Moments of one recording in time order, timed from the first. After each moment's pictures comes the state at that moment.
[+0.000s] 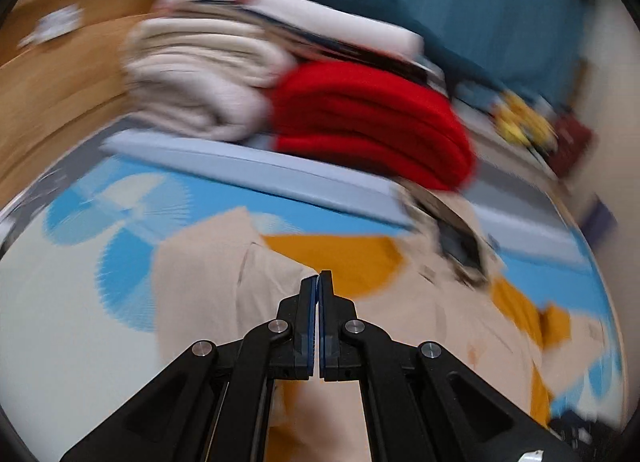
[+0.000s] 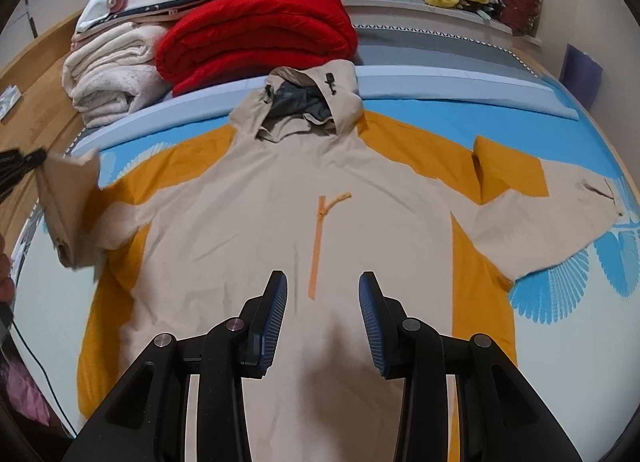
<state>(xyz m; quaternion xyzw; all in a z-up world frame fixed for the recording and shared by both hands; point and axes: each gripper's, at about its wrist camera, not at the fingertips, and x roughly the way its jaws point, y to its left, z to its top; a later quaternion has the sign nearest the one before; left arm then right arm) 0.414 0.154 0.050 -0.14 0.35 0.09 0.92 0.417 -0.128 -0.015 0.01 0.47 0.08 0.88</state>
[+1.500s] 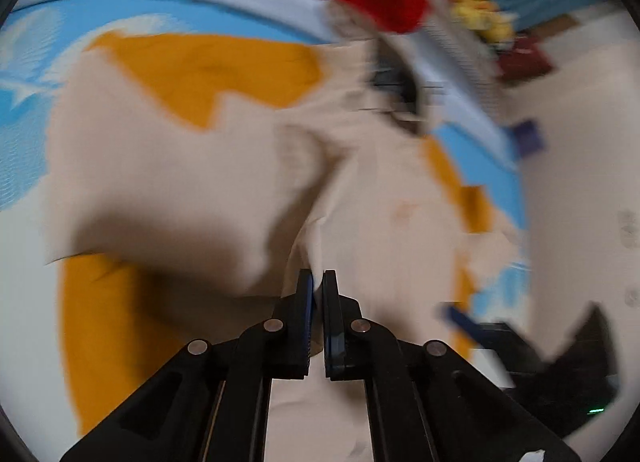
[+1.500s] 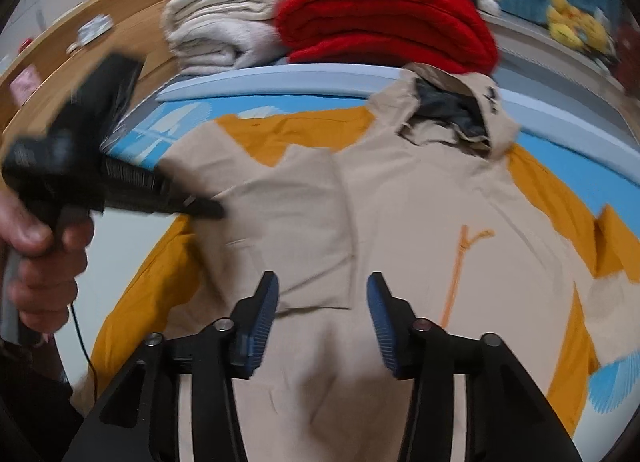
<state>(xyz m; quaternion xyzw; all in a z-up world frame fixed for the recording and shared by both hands) 0.460 0.159 -0.050 -0.29 0.55 -0.12 0.77 0.432 -0.022 -0.046 -0.06 0.45 0.27 0.85</state>
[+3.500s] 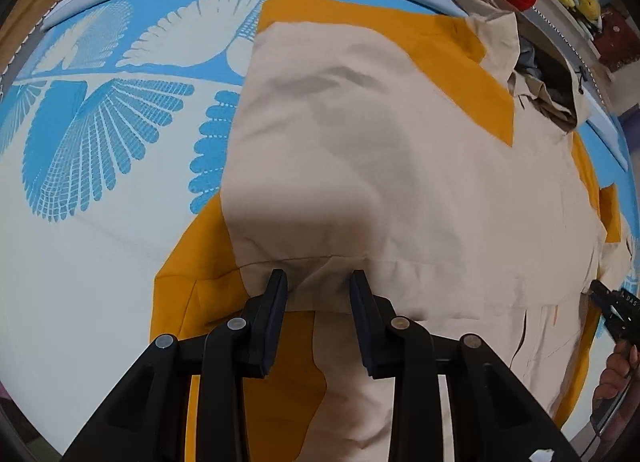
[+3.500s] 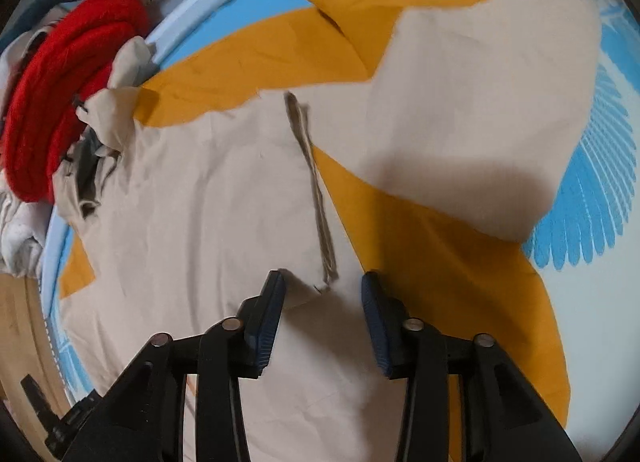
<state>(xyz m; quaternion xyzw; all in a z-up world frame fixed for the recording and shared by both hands) 0.459 0.208 -0.122 -0.16 0.63 0.08 0.76 0.519 -0.262 -0.158 0.27 0.58 -0.07 0.77</state>
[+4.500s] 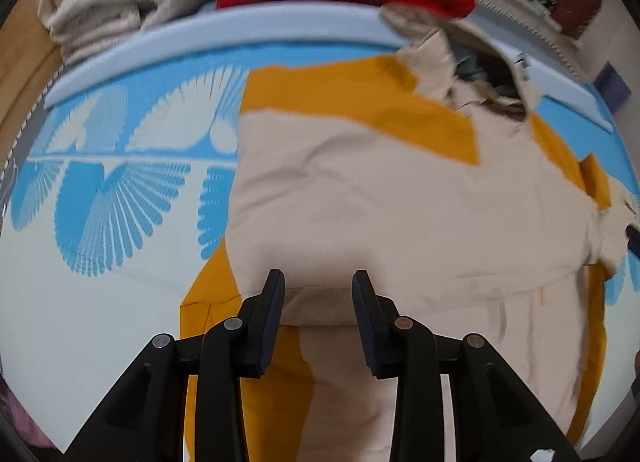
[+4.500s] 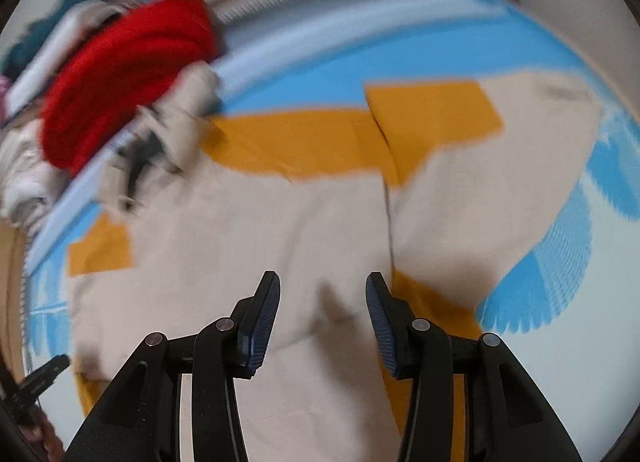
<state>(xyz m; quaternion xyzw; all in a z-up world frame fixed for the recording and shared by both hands) 0.453 0.157 -0.061 -0.07 0.57 0.05 0.82 0.505 -0.241 -0.061 0.16 0.49 -0.04 0.86</state>
